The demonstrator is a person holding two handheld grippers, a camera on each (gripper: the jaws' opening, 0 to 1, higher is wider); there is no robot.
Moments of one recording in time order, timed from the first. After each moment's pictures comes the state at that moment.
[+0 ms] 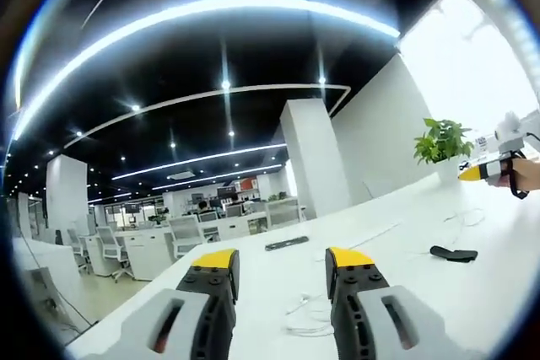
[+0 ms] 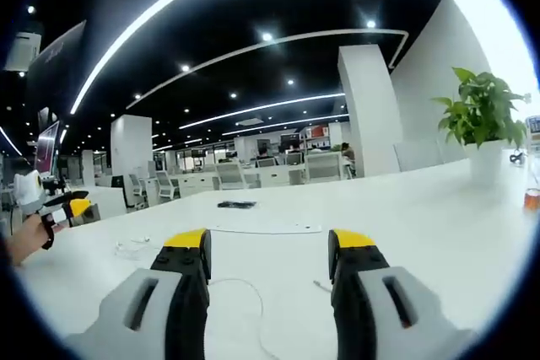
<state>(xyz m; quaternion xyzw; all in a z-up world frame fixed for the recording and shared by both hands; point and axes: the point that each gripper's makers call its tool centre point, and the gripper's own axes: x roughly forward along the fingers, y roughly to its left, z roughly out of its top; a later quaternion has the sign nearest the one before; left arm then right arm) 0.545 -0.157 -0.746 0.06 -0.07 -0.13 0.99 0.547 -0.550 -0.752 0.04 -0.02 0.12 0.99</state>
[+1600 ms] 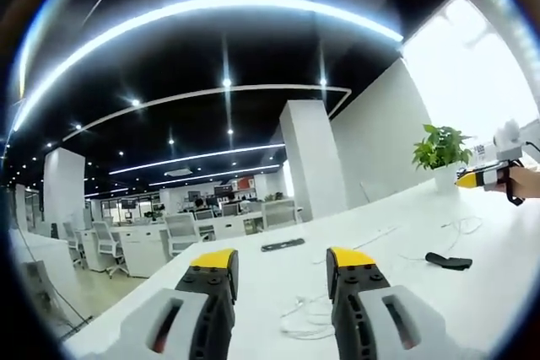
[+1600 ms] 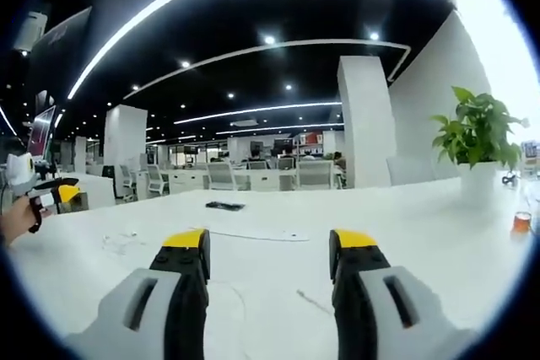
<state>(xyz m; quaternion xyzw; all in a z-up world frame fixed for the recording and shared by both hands) 0.544 -0.155 -0.736 0.05 -0.07 -0.14 0.99 0.552 -0.555 -0.738 -0.01 -0.04 0.10 0.99</state>
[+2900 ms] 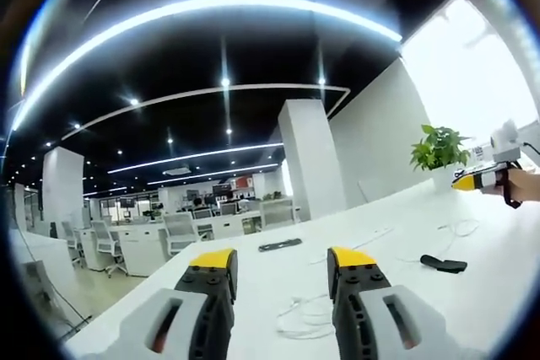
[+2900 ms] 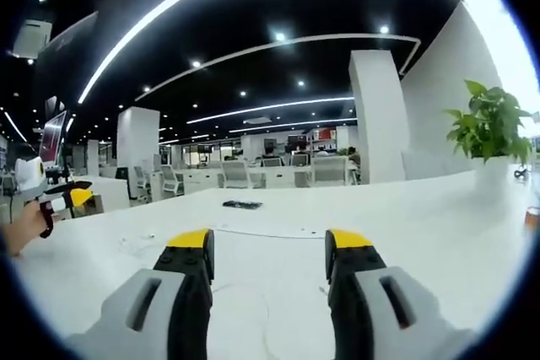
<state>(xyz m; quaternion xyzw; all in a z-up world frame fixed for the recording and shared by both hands) 0.536 -0.159 -0.731 0.05 -0.07 -0.15 0.99 0.547 -0.540 -0.741 0.02 -0.02 0.13 0.99</state>
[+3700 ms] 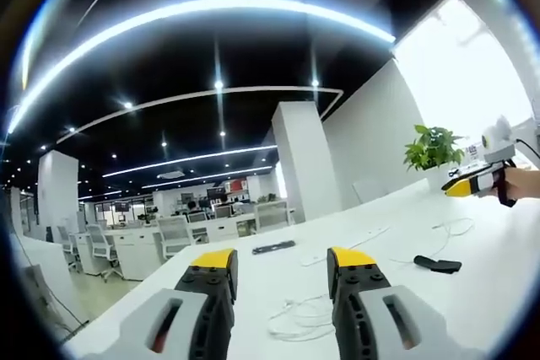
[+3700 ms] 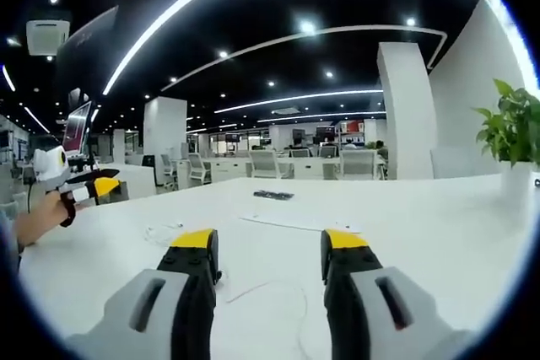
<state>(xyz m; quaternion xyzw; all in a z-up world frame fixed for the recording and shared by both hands) 0.536 -0.165 -0.731 0.05 -0.07 -0.16 0.98 0.543 -0.490 -0.748 -0.01 0.00 0.22 0.98</state>
